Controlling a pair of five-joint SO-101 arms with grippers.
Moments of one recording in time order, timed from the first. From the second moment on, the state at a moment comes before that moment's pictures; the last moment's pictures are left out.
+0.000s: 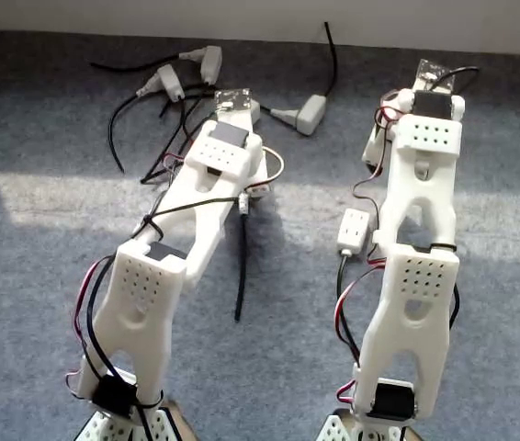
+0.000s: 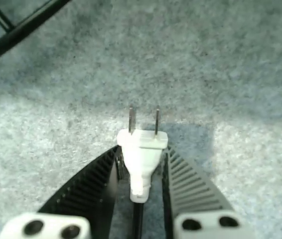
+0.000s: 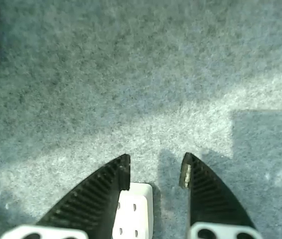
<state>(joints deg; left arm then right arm) 13.1 49.2 -35.1 75.1 28.7 2.5 51.3 -64.8 98.9 -13.1</state>
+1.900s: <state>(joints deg) 35.0 -42.2 42.5 47.3 9.7 8.9 51.3 -77.1 93.3 -13.1</state>
